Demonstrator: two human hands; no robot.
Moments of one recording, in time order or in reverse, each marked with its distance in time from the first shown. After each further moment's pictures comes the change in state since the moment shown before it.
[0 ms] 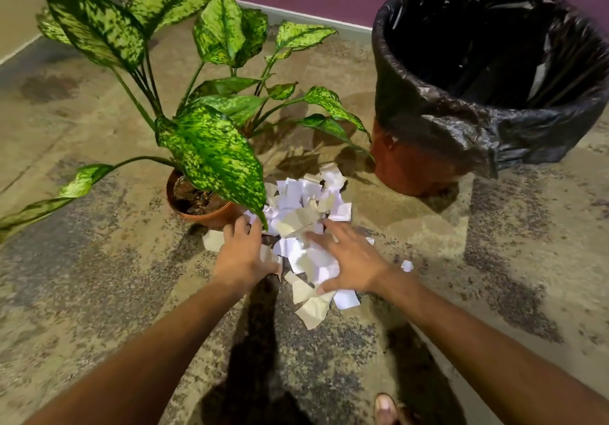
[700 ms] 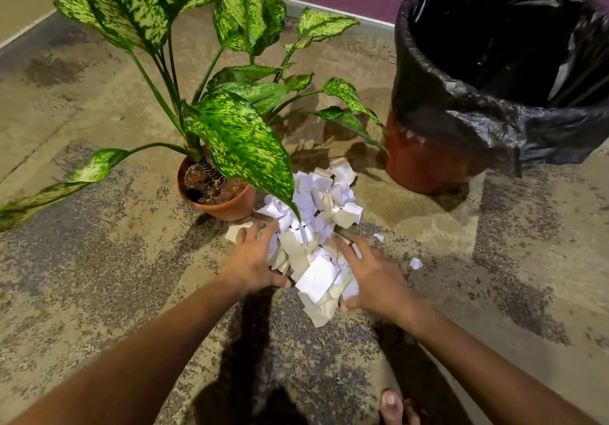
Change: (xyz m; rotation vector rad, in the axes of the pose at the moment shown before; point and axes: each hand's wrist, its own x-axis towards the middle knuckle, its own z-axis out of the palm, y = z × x) left_hand -0.007 -0.016 0.013 -0.132 -0.212 0.013; right_hand -0.044 -0.026 0.007 -0.003 0.022 0.195
